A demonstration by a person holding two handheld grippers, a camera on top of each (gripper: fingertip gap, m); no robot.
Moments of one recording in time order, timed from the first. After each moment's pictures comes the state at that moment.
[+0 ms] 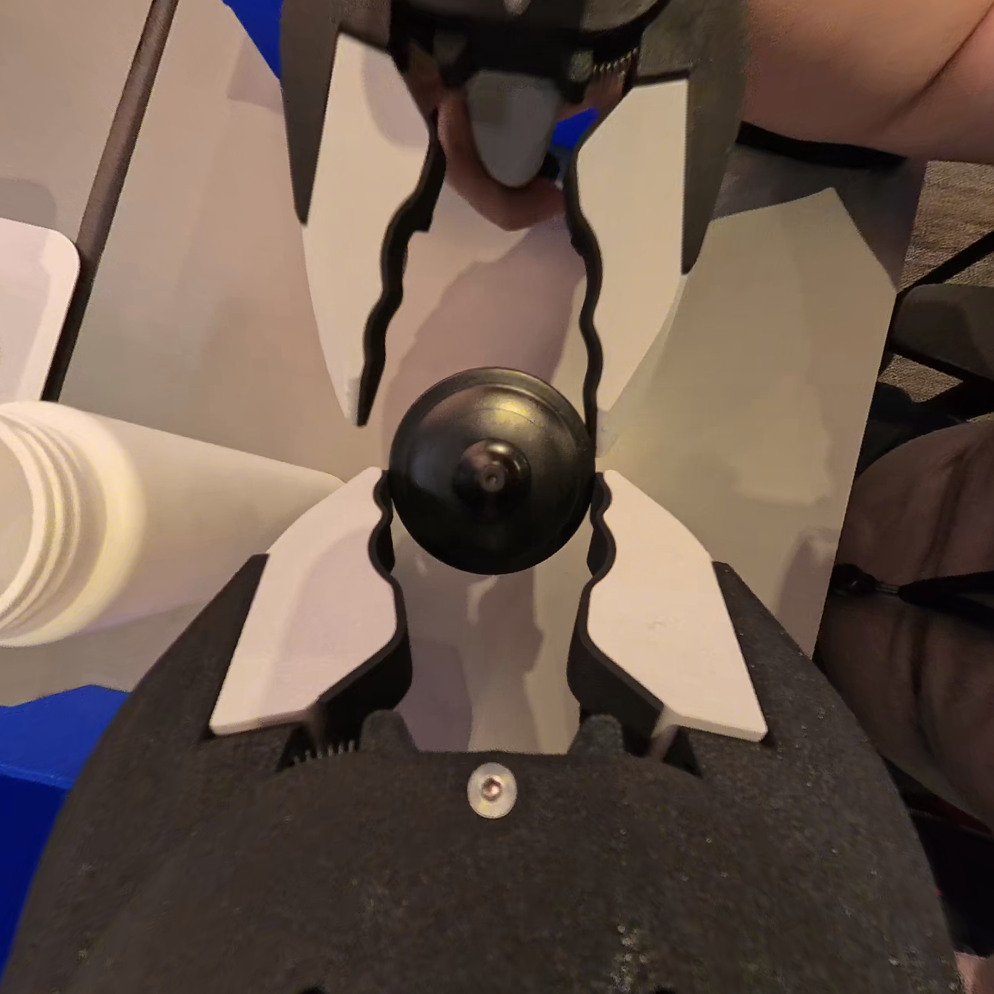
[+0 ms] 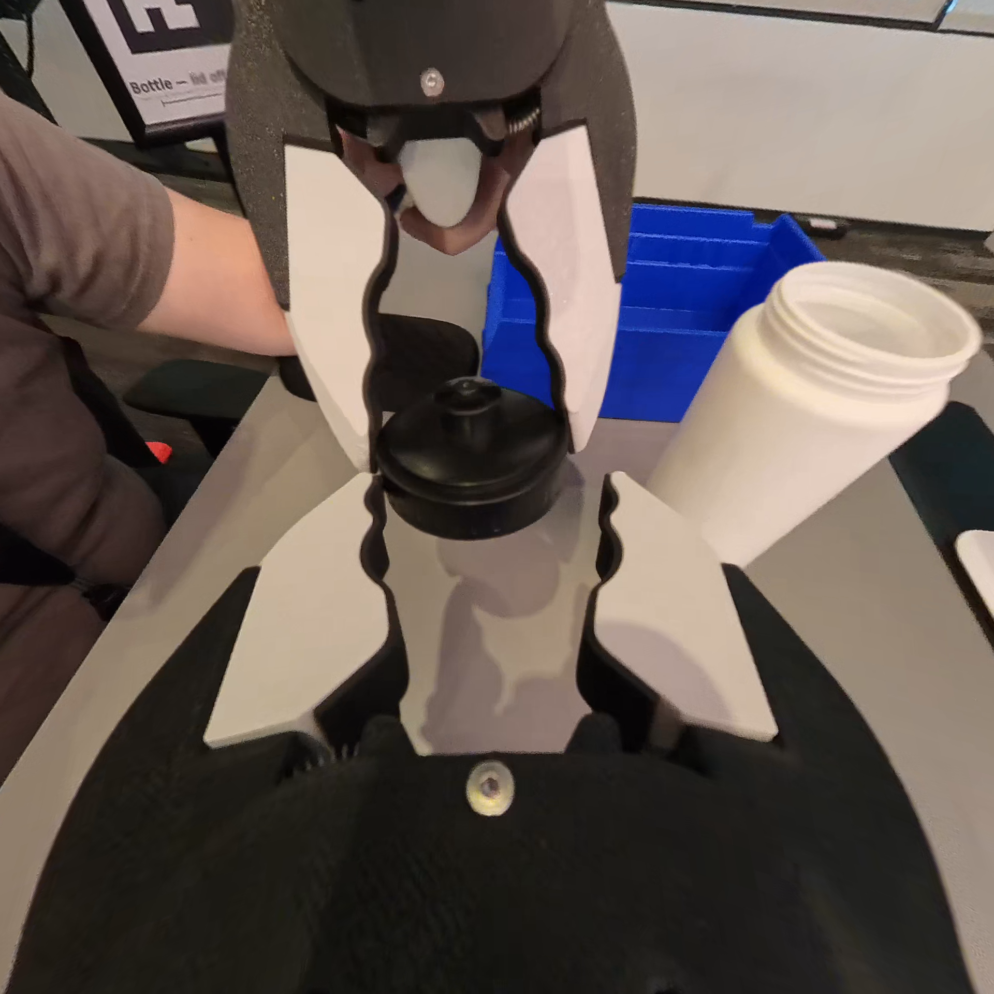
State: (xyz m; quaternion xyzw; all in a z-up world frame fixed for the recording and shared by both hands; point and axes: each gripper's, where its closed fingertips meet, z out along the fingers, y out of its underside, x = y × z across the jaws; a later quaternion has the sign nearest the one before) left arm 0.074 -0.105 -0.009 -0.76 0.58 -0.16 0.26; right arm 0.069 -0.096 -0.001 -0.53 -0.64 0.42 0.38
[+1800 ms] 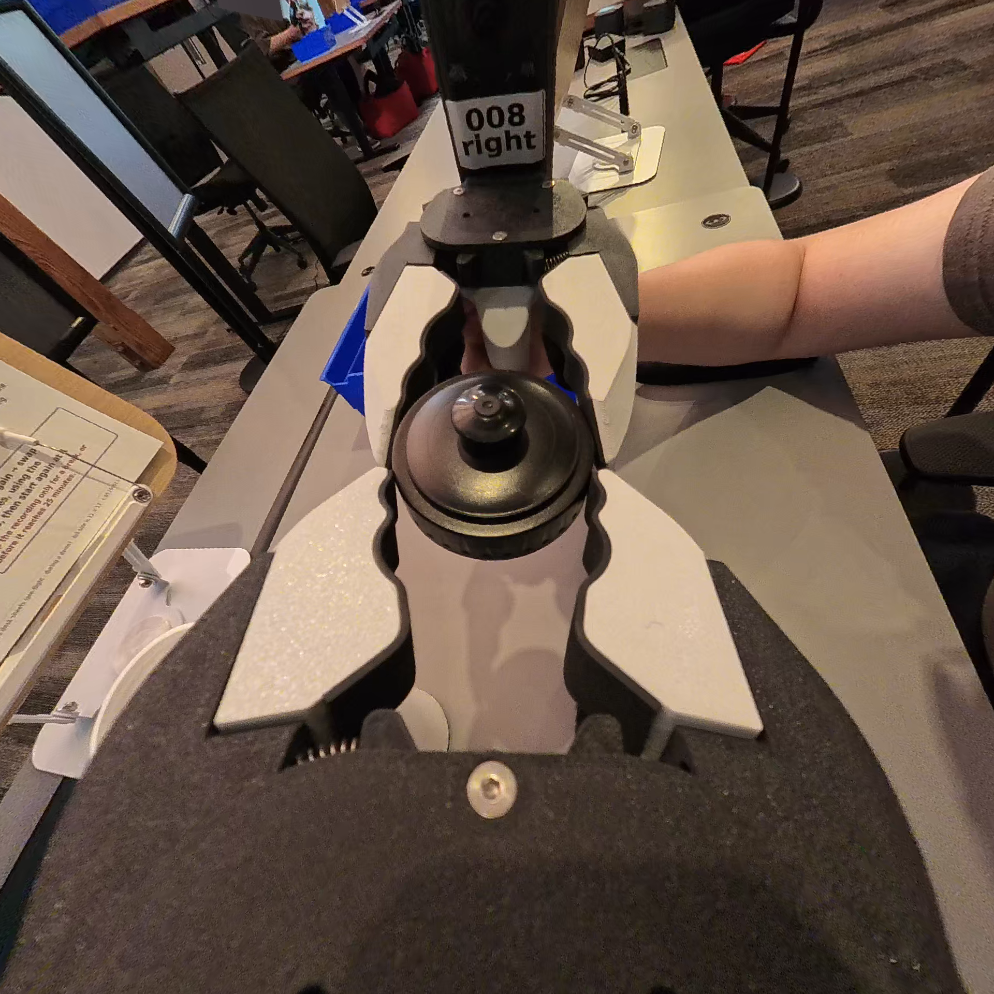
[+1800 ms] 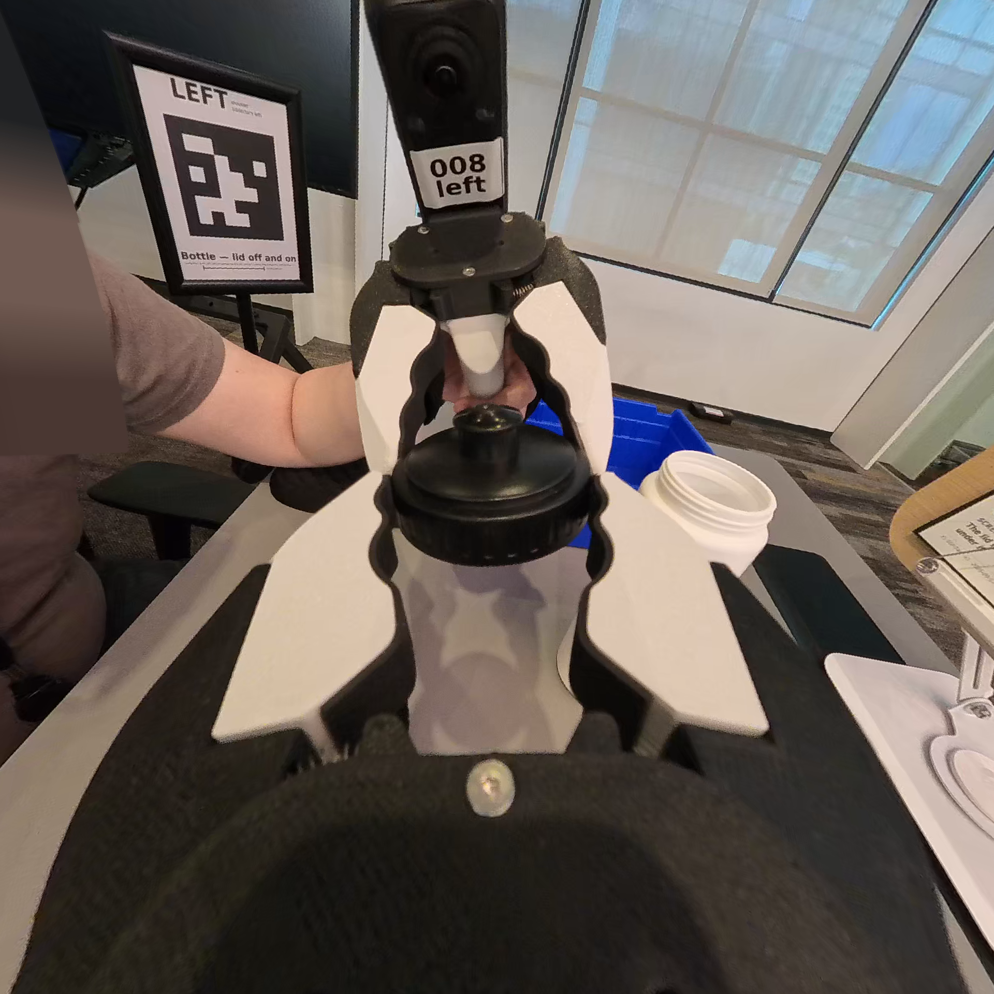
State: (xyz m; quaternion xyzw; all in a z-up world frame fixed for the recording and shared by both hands) left arm 0.105 -0.101 0.059 -0.58 0.60 -0.26 0.49; right arm 0.090 -0.102 0.068 -0.43 -0.59 0.46 0.51
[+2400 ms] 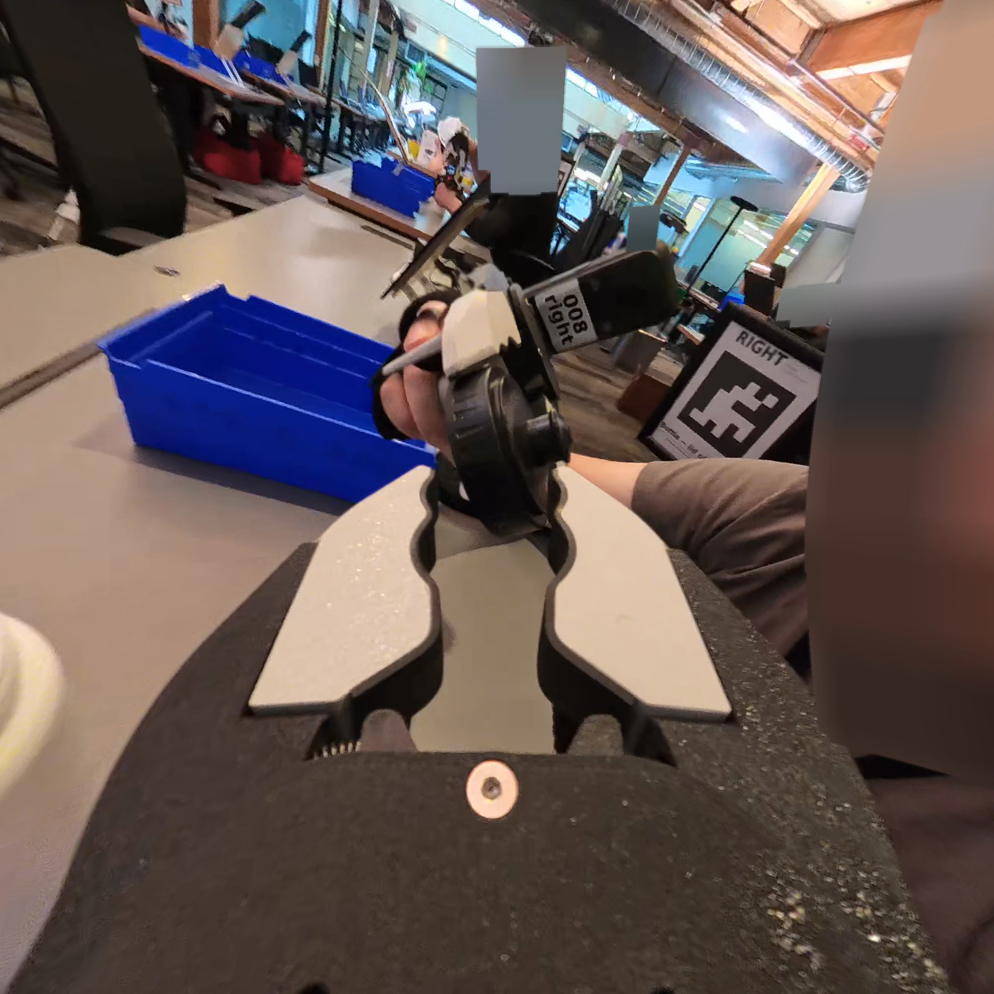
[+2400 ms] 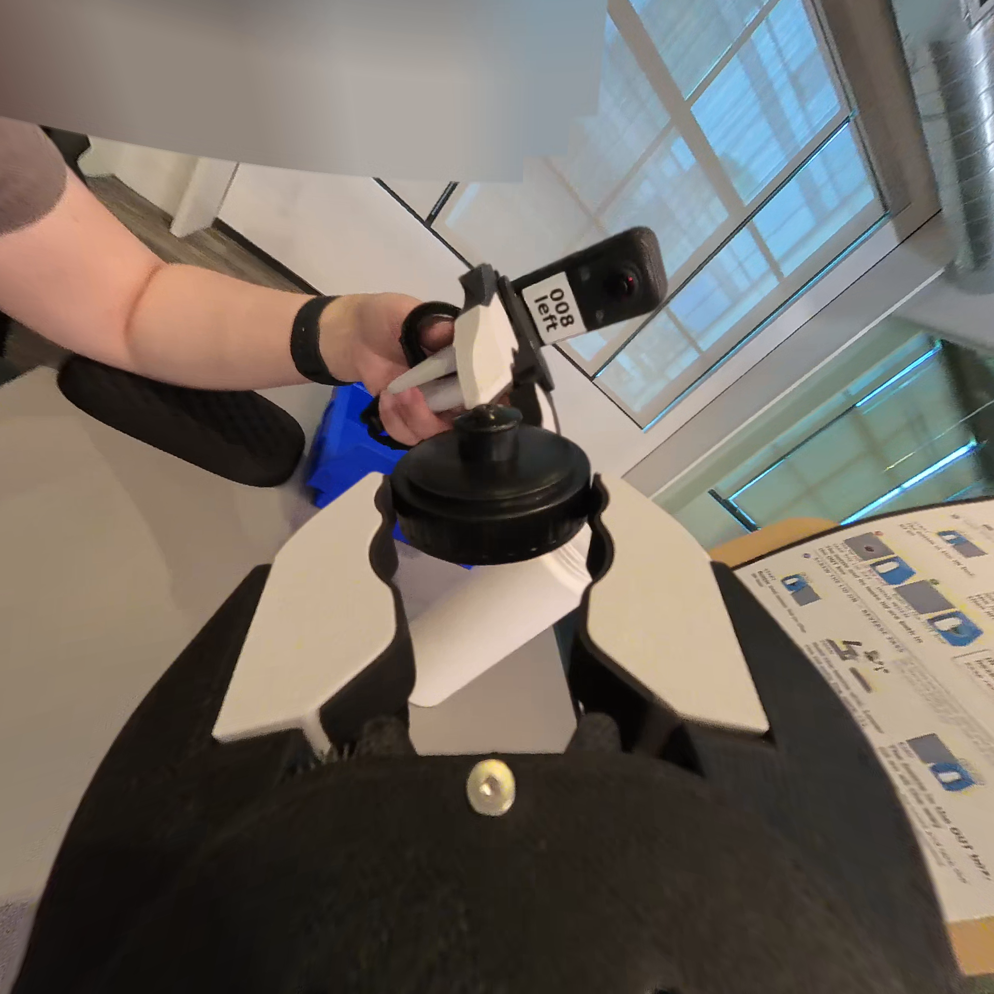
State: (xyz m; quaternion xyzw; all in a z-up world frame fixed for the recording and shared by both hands) left arm 0.097 -0.109 0.090 -0.60 0.43 -0.58 0.35; right arm 0.101 -0.111 0.089 -0.33 -0.62 0.25 0.67
